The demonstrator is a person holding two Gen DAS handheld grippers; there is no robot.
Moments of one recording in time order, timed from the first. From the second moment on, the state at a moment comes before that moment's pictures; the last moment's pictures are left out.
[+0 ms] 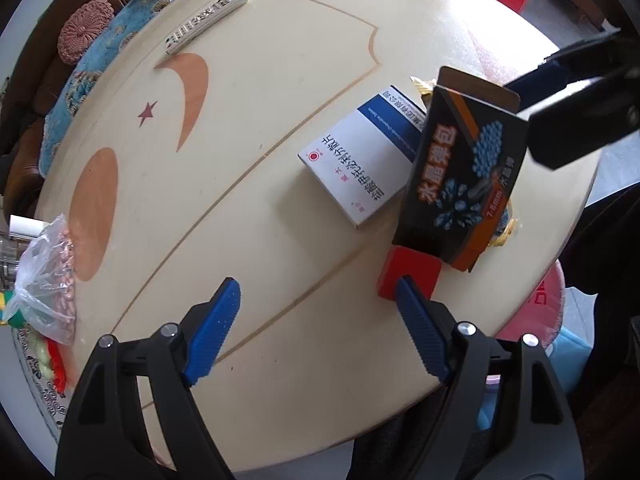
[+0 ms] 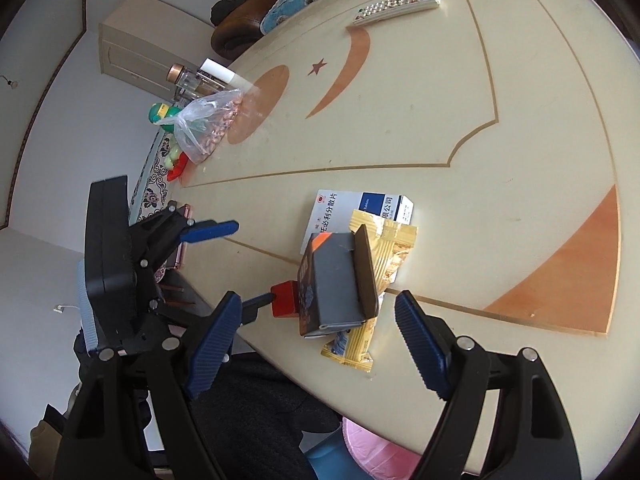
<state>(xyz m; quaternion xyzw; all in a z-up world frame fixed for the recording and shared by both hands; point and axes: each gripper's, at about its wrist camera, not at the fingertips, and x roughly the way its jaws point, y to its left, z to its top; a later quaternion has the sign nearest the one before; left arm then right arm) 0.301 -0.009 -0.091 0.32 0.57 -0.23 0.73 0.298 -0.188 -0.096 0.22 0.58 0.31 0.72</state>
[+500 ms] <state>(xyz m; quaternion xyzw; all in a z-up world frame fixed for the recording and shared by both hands) 0.300 -0.010 -0.086 0.32 0.53 -0.27 0.73 0.303 -0.180 -0.100 0.21 0.59 0.32 0.72</state>
